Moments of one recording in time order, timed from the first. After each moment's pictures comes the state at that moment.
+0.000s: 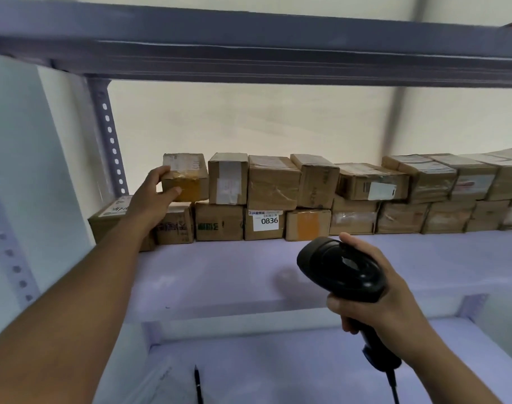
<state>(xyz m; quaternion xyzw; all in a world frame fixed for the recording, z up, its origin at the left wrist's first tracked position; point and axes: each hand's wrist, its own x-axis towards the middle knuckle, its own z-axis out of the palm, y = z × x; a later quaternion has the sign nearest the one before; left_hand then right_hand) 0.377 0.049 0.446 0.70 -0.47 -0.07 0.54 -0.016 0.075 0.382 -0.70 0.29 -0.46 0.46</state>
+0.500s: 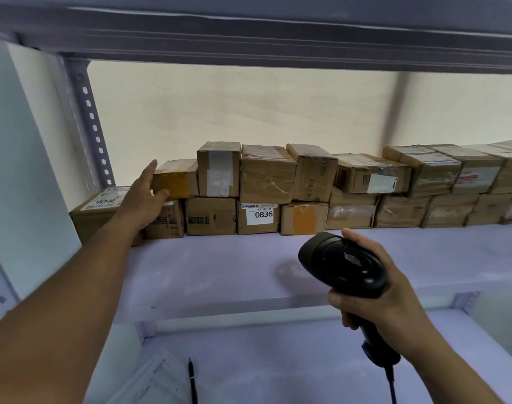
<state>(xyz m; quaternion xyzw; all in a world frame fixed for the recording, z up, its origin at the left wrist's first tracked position) 0.387 0.029 0.427 0.74 -0.48 -0.07 0.47 -0.022 0.059 0.378 -0.70 0.30 -0.45 0.46</state>
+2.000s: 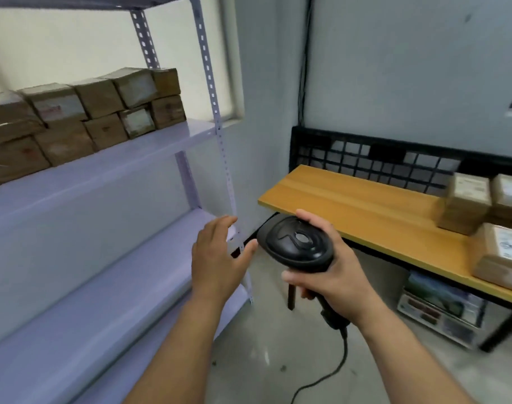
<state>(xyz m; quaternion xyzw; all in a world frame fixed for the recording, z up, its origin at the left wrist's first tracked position) -0.356 0.212 0.278 0.44 -0.79 -0.18 0.39 -0.514 0.341 0.296 -0.51 0.52 -0.61 0.32</state>
